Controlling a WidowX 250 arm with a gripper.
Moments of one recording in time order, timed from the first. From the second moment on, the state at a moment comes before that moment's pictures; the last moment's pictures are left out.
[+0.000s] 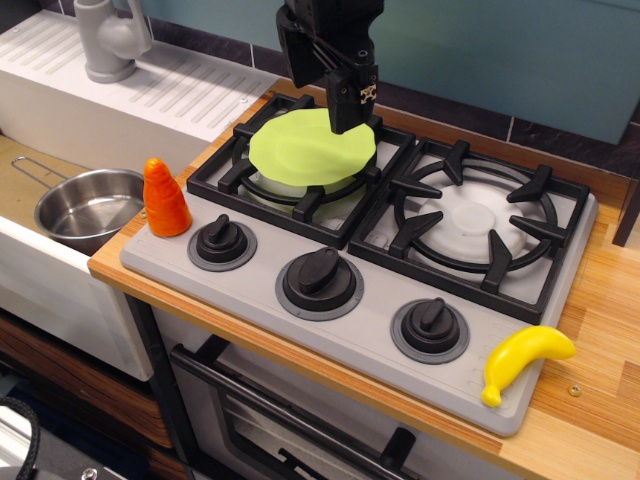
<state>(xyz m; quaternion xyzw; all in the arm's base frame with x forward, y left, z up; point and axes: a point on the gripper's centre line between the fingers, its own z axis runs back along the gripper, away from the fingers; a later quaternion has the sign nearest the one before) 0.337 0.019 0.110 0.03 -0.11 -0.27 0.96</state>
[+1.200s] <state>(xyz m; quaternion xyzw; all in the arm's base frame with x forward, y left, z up) 0.334 -0.068 0.095 -0.01 -0.08 -0.22 0.97</state>
